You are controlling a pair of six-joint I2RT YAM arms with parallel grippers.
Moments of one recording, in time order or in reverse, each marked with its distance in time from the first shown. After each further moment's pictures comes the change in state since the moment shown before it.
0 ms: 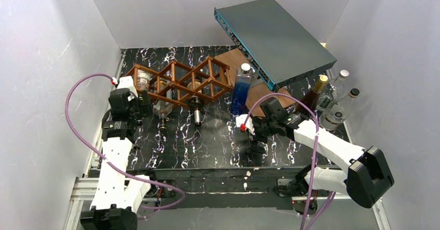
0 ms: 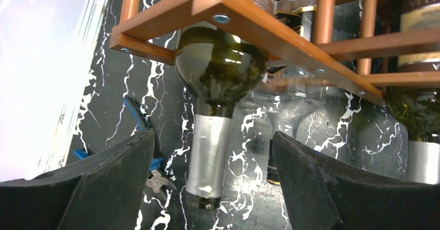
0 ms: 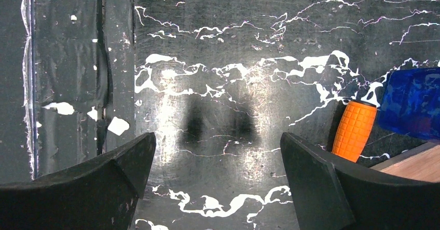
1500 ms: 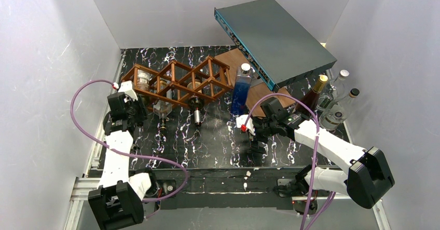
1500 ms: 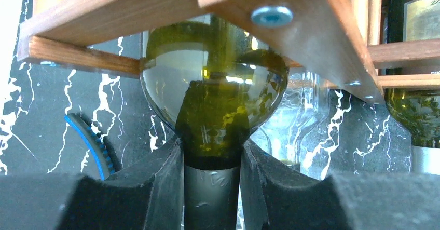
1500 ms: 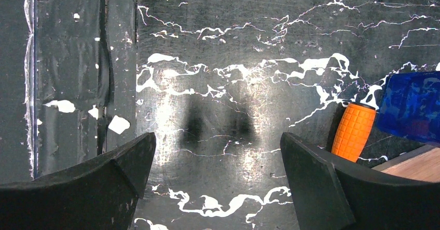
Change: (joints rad) left arm 0.199 0.133 -0.179 0.270 0.338 0.011; right arm -0.002 -0.006 0.000 -0.008 -0.013 -0.019
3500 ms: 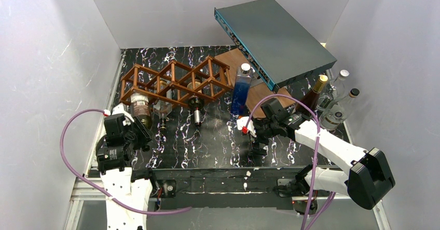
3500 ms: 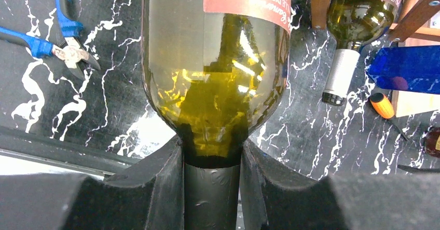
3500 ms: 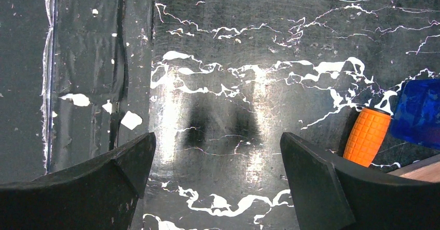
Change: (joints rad) left arm -0.042 -0.426 0.125 -0.676 -0.034 -0.337; right arm 0.000 -0.008 0.000 -0.043 -0.032 -0.031
